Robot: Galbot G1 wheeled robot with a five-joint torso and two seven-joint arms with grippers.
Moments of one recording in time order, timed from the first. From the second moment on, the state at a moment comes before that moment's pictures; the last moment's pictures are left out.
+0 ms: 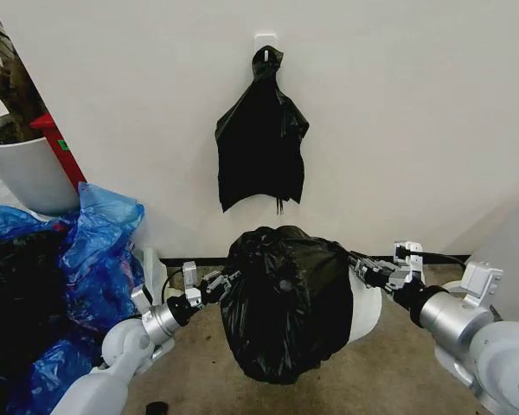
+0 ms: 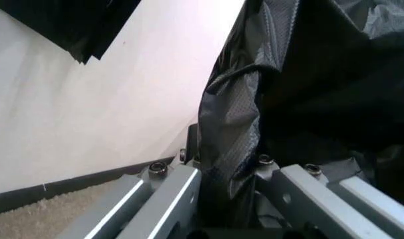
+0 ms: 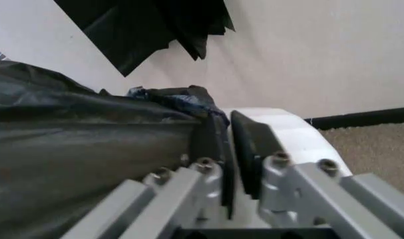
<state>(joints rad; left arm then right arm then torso) 1.23 -1.07 -0.36 -1.77 -1.04 0.18 0.82 -1.50 0.68 0.65 2.50 1.49 -0.42 0.51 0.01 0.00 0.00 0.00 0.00</state>
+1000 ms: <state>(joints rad) 1.26 -1.07 -0.38 -1.85 -1.06 0.25 0.65 -1.54 0.63 0.73 2.40 1.22 -0.36 0.20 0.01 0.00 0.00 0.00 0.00</state>
